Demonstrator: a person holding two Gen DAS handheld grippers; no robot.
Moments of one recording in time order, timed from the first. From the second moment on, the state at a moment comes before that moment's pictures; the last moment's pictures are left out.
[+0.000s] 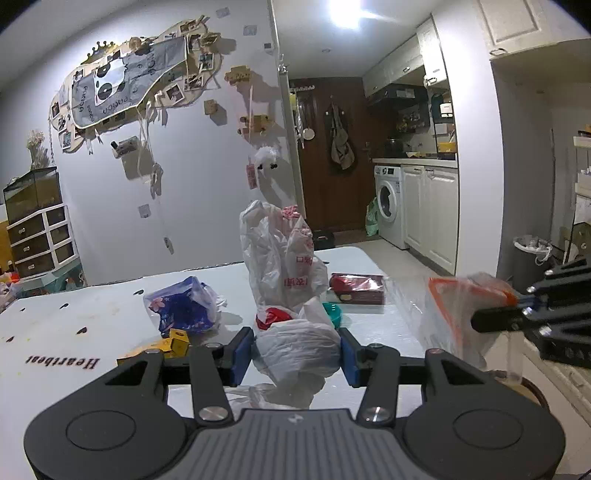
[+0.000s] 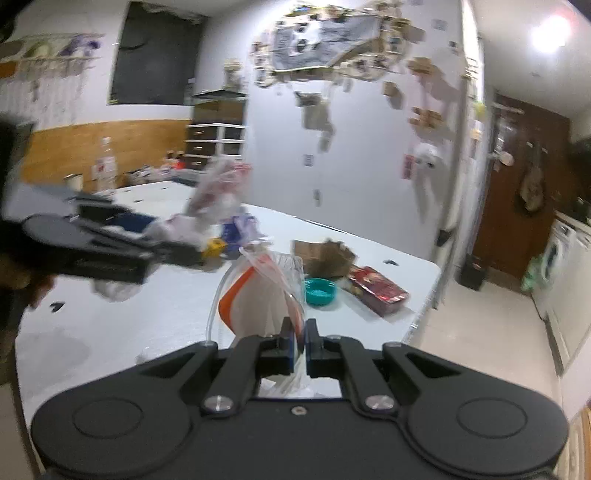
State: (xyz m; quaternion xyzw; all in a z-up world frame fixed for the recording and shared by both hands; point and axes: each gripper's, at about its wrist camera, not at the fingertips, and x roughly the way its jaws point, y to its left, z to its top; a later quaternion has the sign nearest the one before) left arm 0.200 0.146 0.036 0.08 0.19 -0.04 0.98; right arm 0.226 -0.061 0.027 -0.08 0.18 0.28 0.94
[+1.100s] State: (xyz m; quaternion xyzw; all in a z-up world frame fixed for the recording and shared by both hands) left arm 0.178 0.015 0.035 0.05 0.17 -0.13 0.98; right arm 0.179 -0.202 0.025 0.00 0.19 0.14 0.97
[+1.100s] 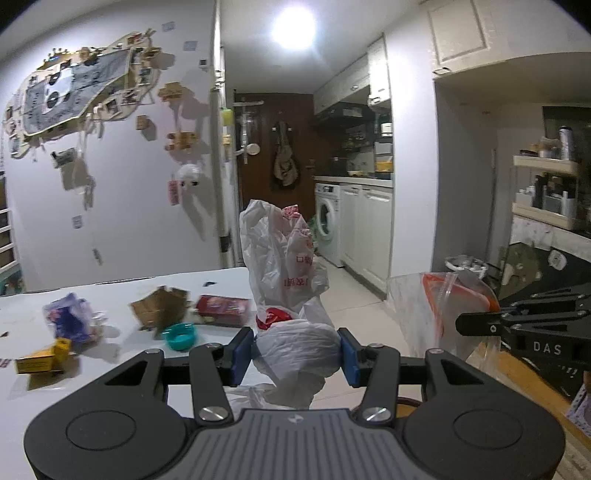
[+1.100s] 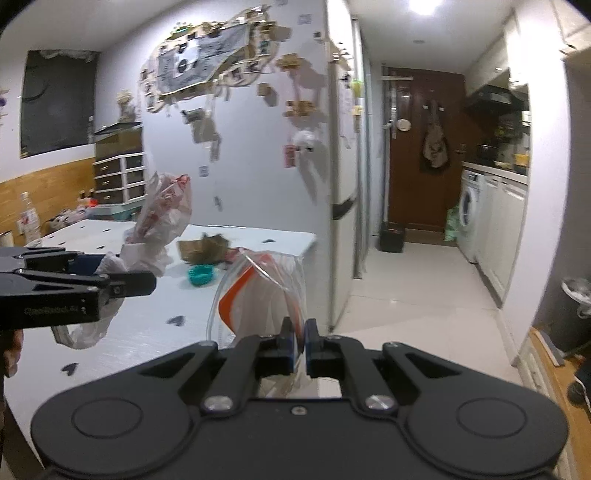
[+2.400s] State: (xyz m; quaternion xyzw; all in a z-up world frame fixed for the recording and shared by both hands) left arm 0.251 -0.164 -0.111 0.06 0.31 -0.18 0.93; right arm 0.210 -0.332 -0.123 0.09 0.29 0.06 0.95
